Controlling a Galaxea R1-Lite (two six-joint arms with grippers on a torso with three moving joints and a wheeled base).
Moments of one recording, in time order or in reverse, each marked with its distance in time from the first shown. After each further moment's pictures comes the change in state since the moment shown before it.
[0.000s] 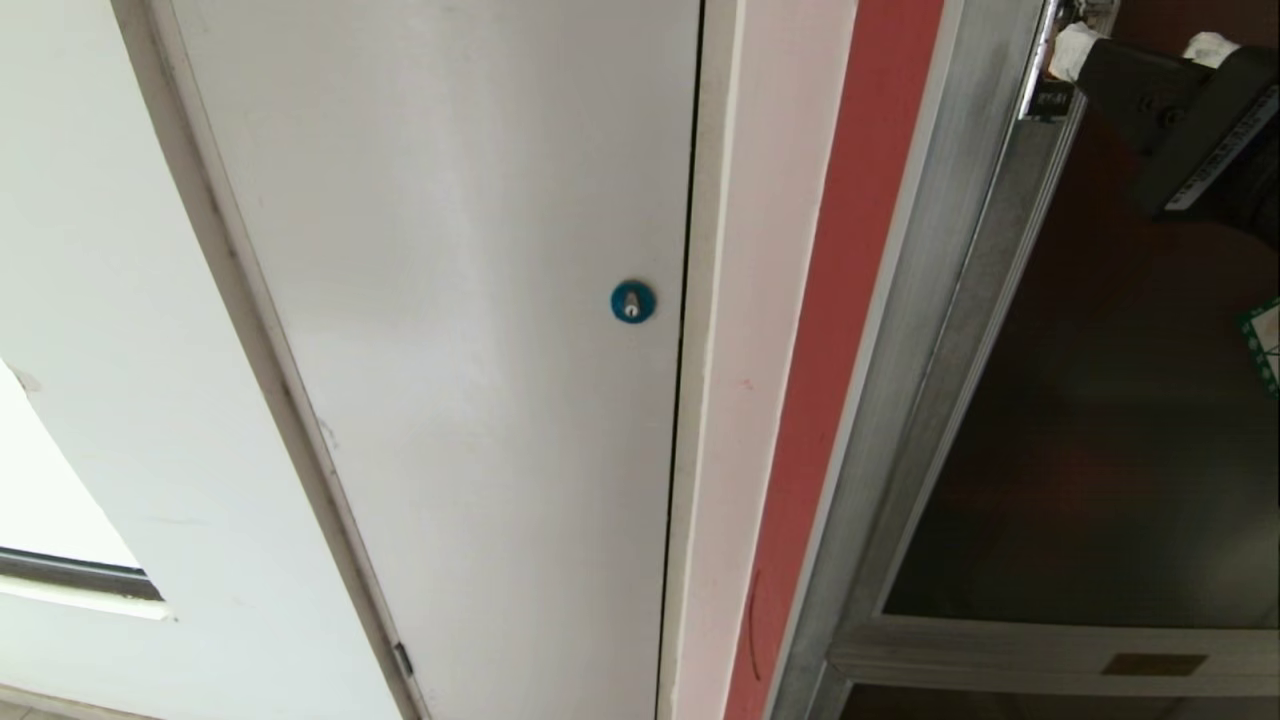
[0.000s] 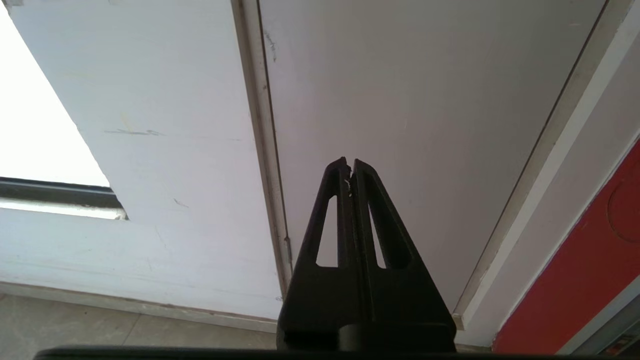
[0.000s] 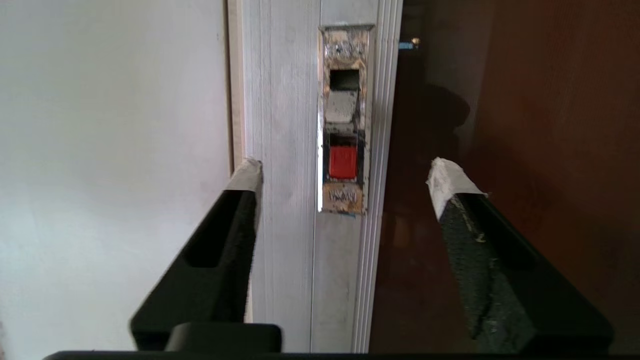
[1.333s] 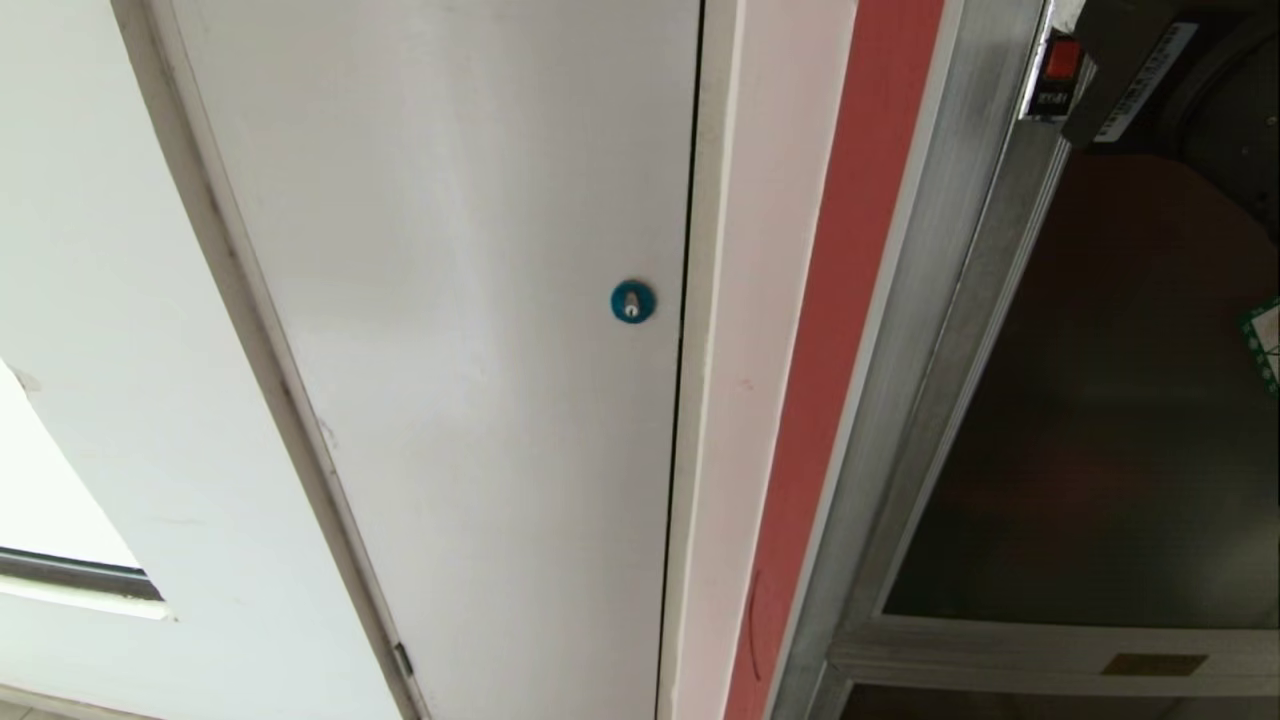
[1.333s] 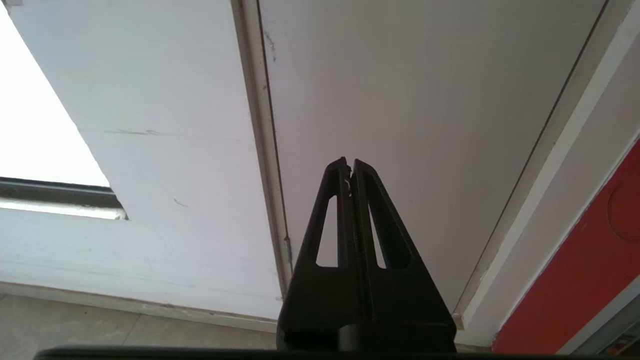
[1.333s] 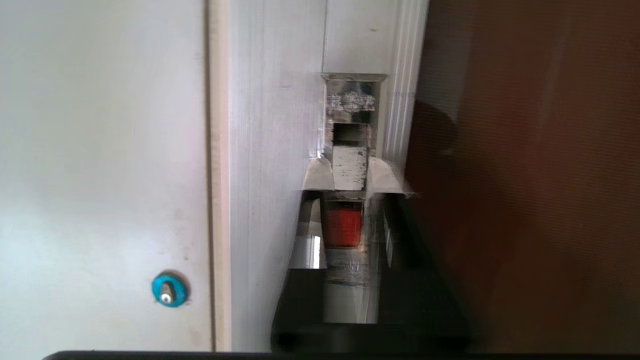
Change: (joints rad) left arm 0.000 0.000 0.000 0.000 0.000 0.000; right arm -0.081 0.097 -0.135 0.009 0.000 -0.042
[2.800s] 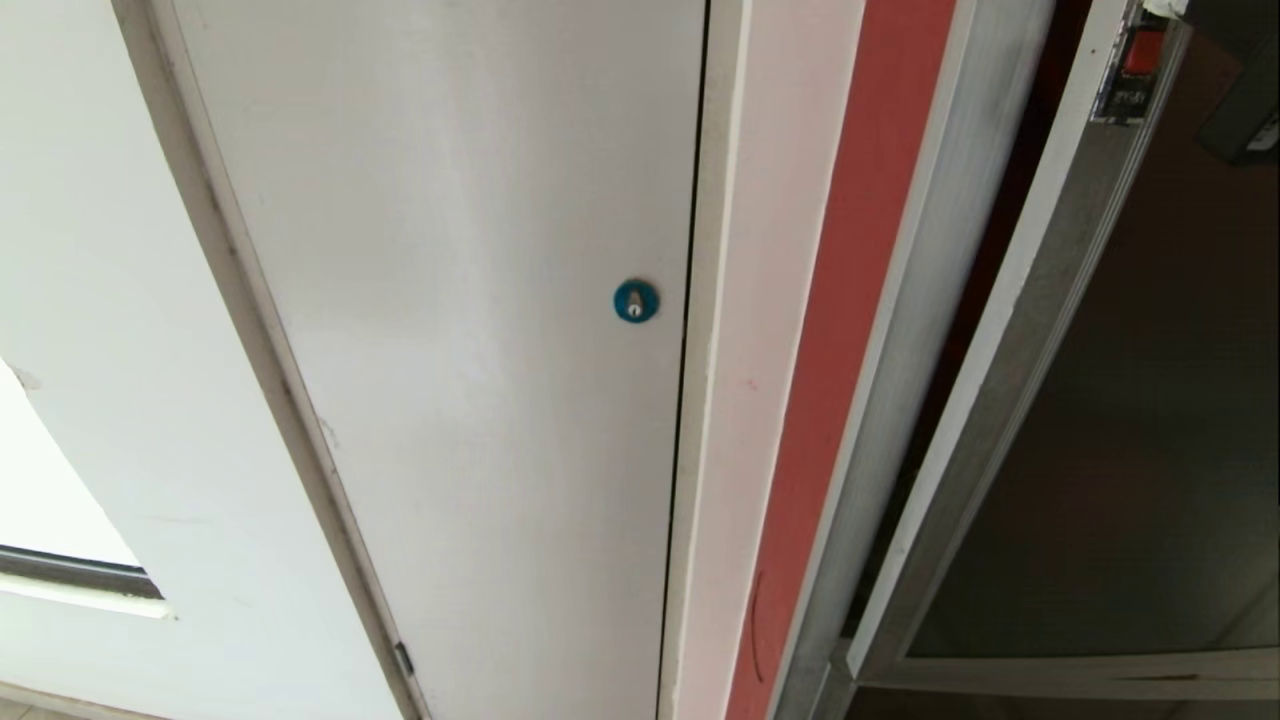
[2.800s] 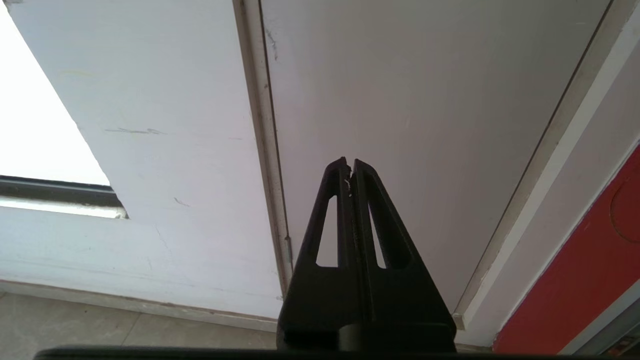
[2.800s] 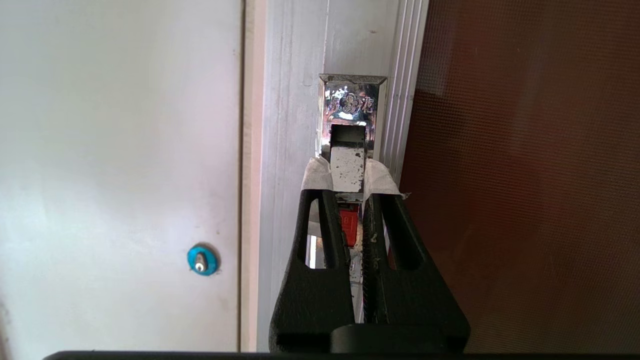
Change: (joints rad) left arm 0.000 0.000 0.000 0.000 0.000 0.000; right arm 0.078 -0.156 0.046 0.110 -0.025 -0.003
